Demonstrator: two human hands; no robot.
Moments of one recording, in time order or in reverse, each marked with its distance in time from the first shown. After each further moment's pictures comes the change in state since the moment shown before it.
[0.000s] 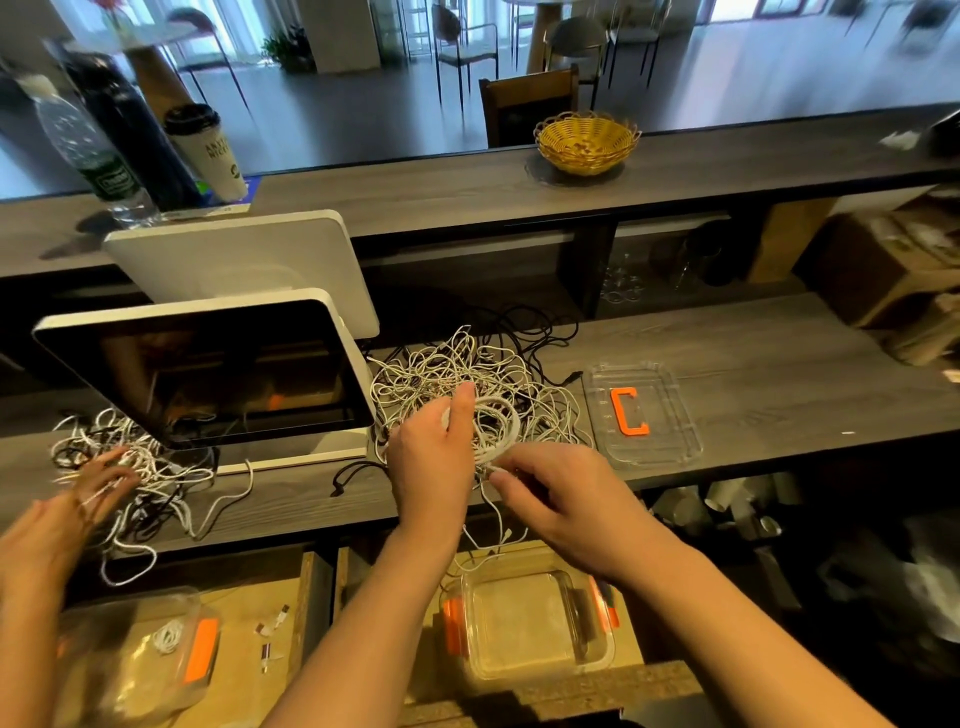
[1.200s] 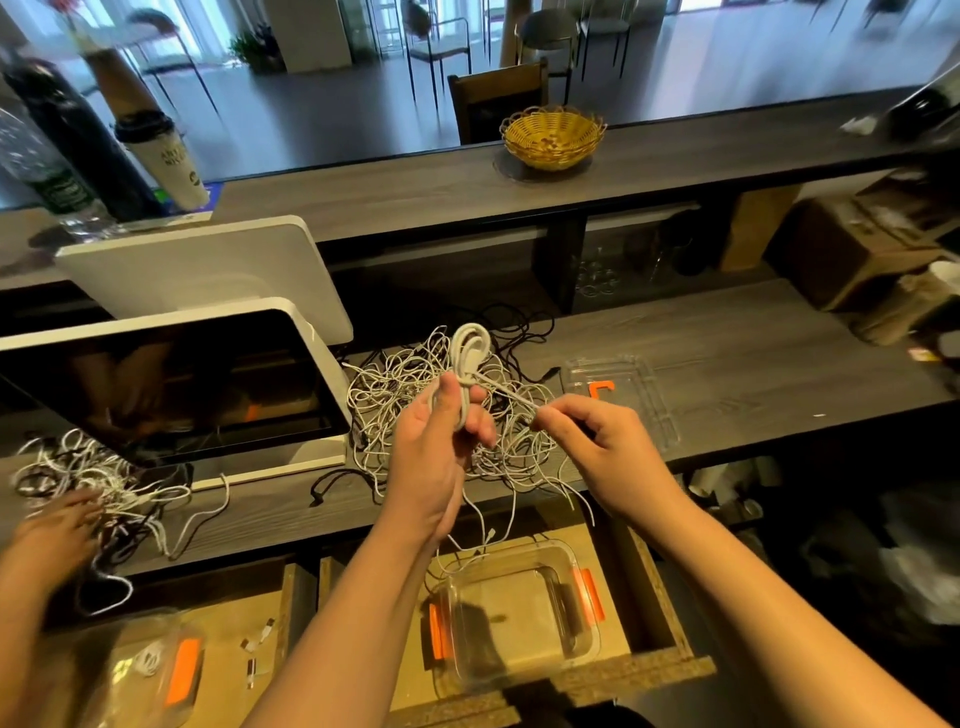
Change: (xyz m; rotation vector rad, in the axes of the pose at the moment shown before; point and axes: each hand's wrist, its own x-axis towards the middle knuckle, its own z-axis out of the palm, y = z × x) left_hand -0.004 0.038 -0.003 -1.057 -0.402 -0.300; right_hand -0.001 0.049 -0.031 0.291 0.205 0.283
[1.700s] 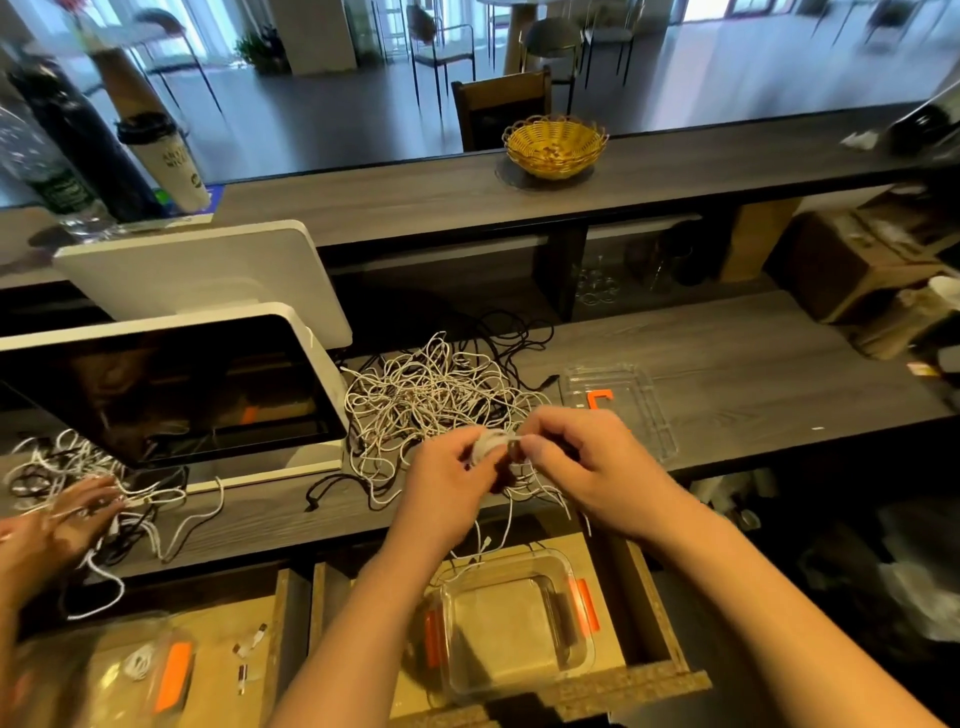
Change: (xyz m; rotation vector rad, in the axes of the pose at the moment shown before) left_hand 0.001 -0.019 -0.007 0.818 -0.093 -0.009; right_hand 0.003 -0.037 -0.019 -0.094 -0.241 -0.139
